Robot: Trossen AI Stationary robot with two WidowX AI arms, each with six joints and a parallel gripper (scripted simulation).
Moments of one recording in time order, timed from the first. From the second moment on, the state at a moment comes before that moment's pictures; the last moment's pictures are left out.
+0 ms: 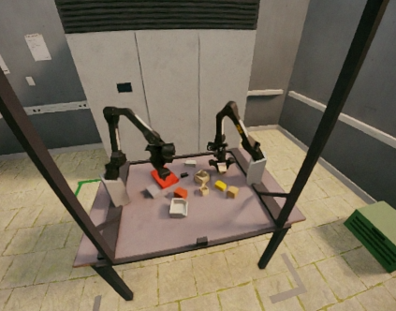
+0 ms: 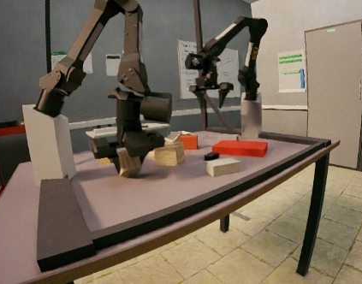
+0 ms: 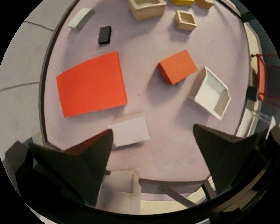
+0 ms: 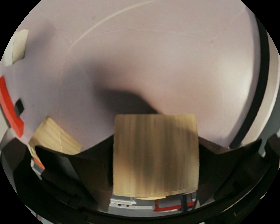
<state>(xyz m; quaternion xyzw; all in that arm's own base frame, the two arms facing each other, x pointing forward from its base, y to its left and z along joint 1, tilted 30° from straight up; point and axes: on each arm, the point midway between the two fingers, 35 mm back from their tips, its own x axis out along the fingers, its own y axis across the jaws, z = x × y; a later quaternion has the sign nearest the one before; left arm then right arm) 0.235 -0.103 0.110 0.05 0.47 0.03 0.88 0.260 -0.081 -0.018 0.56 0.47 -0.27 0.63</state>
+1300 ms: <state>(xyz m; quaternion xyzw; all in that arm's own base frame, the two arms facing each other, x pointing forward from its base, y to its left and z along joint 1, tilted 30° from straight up) 0.235 -0.103 0.110 0.05 0.47 0.03 0.88 0.271 -0.102 -0.029 0.61 0.62 -0.10 0.48</state>
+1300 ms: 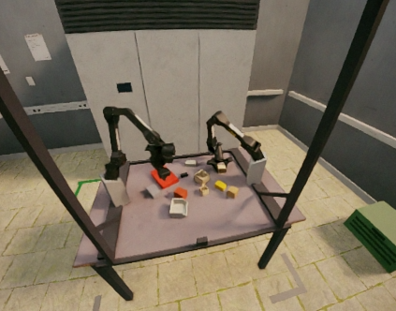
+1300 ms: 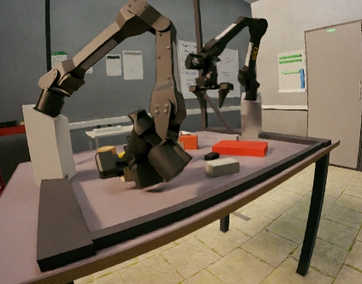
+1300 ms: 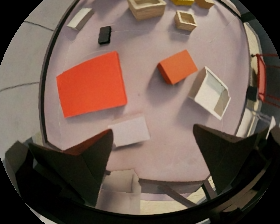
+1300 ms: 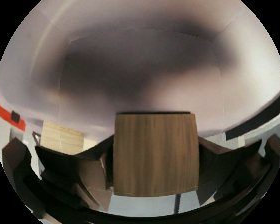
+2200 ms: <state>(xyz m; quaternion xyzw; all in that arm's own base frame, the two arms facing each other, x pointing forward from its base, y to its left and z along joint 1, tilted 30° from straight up) 0.235 -0.103 0.110 0.05 0.47 0.03 0.88 0.272 -0.103 -0.028 0.61 0.63 -0.10 0.48</state>
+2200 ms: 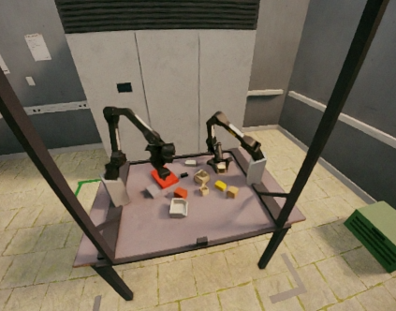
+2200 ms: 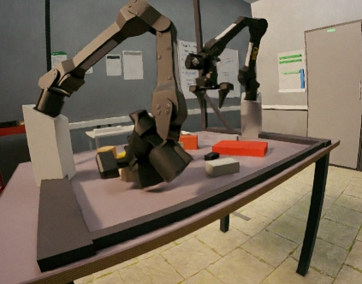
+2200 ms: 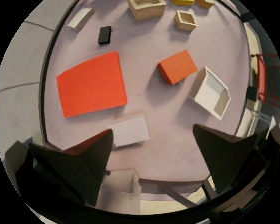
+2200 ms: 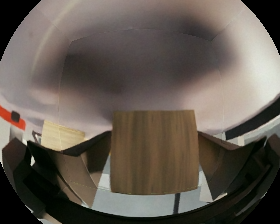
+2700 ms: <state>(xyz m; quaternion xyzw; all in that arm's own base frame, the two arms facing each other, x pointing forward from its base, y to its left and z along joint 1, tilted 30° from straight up) 0.235 -0.103 0.110 0.05 0.47 0.03 0.88 0.264 -0.099 -0.019 0.60 0.60 -0.14 0.51</state>
